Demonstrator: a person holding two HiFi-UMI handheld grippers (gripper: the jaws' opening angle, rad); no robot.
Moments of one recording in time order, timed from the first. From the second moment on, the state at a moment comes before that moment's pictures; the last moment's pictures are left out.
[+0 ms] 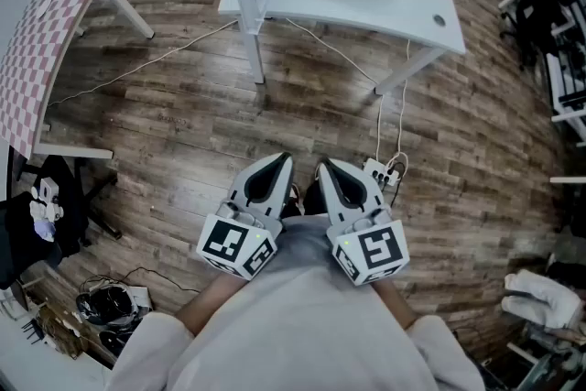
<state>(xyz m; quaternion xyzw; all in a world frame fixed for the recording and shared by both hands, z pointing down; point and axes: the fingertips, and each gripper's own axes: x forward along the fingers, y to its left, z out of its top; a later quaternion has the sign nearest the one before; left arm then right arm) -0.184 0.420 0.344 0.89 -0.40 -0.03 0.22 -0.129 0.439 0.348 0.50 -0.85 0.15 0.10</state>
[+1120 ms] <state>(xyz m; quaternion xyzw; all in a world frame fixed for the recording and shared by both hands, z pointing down) -0.157 0.337 0.352 0.86 -0.46 -0.01 0.22 -0.113 0.353 0.358 0.39 -0.90 0.18 0.10</state>
